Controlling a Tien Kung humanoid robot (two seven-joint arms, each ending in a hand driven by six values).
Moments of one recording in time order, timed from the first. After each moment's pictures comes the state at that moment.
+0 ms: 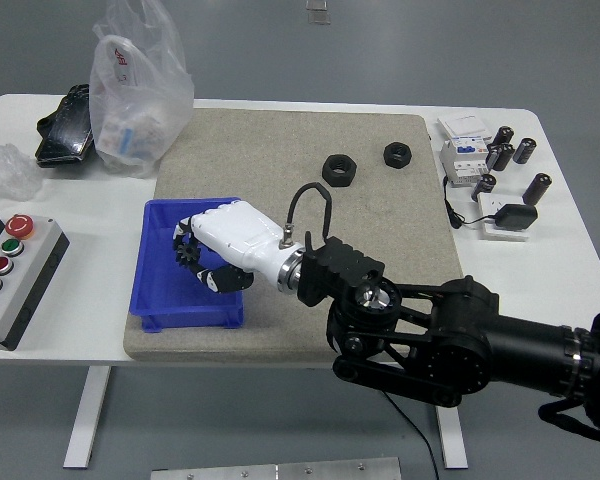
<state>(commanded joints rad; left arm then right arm) -0.05 0.07 -1.73 -0.18 1.45 0.16 0.23 0.85 -0.08 0.28 1.37 -1.83 -0.14 -0.36</state>
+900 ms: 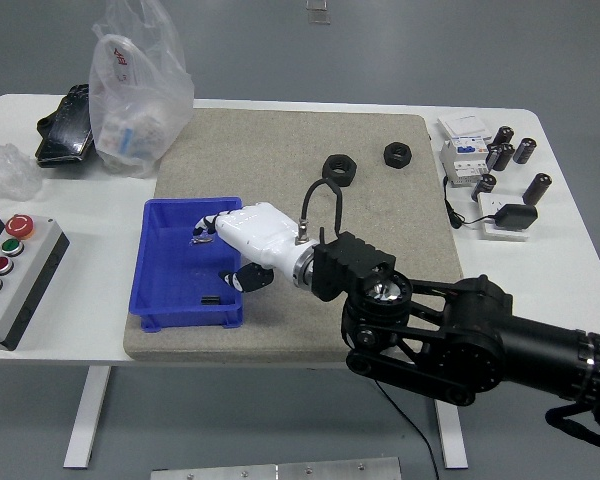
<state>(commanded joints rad) -0.04 0.07 -1.71 -0.18 1.44 0.14 0.23 0.81 -0.12 0.37 1.40 -1.89 -0.06 -0.44</state>
